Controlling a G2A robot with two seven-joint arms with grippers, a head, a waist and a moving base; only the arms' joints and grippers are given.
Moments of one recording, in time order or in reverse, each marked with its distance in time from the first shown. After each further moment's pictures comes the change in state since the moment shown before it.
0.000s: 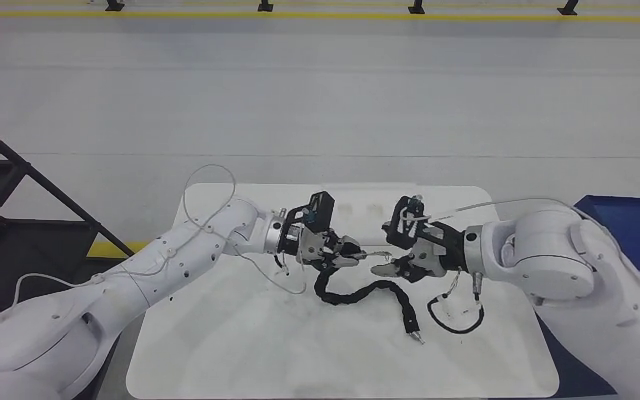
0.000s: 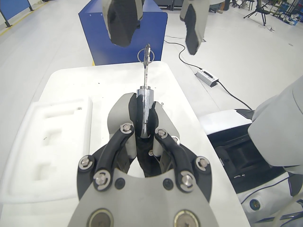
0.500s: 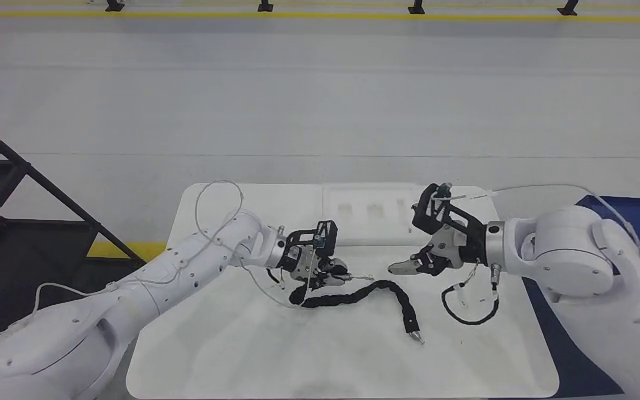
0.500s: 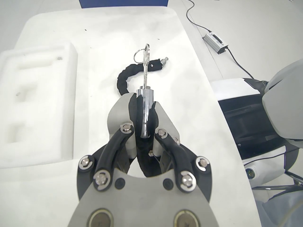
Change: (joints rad) left arm 0.074 -0.050 -0.003 0.080 0.083 0.000 -0.211; right arm -0.090 0.023 0.114 0.051 0.031 -0.013 -0.061
